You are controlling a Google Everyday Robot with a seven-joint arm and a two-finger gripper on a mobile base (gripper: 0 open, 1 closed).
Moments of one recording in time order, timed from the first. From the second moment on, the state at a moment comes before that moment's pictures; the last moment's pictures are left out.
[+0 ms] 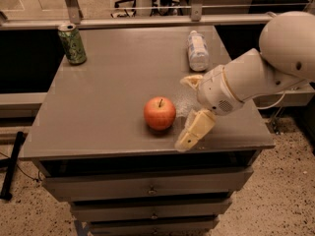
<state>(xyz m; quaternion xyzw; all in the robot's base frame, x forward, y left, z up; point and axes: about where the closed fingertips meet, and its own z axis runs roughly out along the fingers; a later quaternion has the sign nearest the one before) 0.481 -0.060 0.854 -0.62 0.69 0.20 0.31</state>
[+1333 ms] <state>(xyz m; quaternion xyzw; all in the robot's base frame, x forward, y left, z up) 0.507 -0.022 0.845 -0.59 0.68 0.25 0.34</state>
